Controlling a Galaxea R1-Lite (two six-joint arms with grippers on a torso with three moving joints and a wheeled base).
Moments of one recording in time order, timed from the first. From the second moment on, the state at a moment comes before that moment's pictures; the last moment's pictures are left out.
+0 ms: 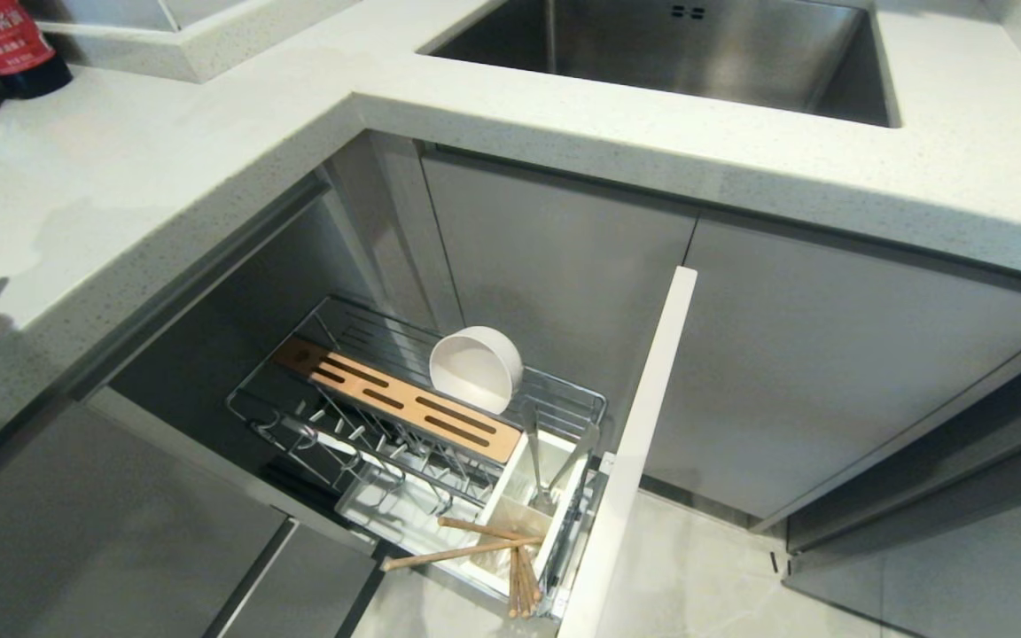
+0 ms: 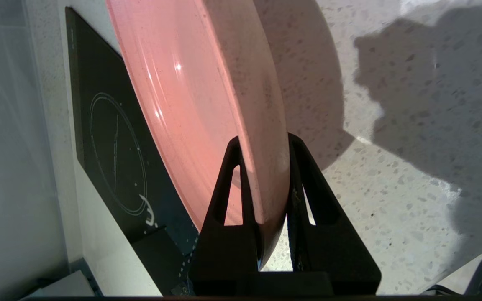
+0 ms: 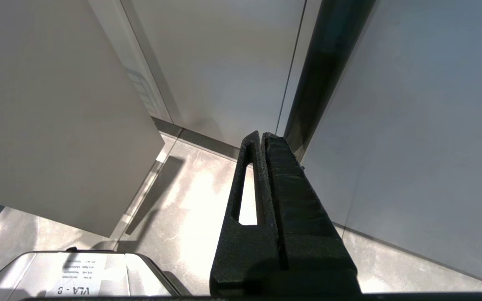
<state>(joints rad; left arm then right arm) -0.09 1.38 -1.94 1.30 0.82 0.26 0.00 0.00 0.00 0.01 0.00 -0.01</state>
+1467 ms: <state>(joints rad) -0.16 1.47 -1.94 1.23 0.79 0.21 0.00 0.00 0.00 0.00 0.00 -0.01</state>
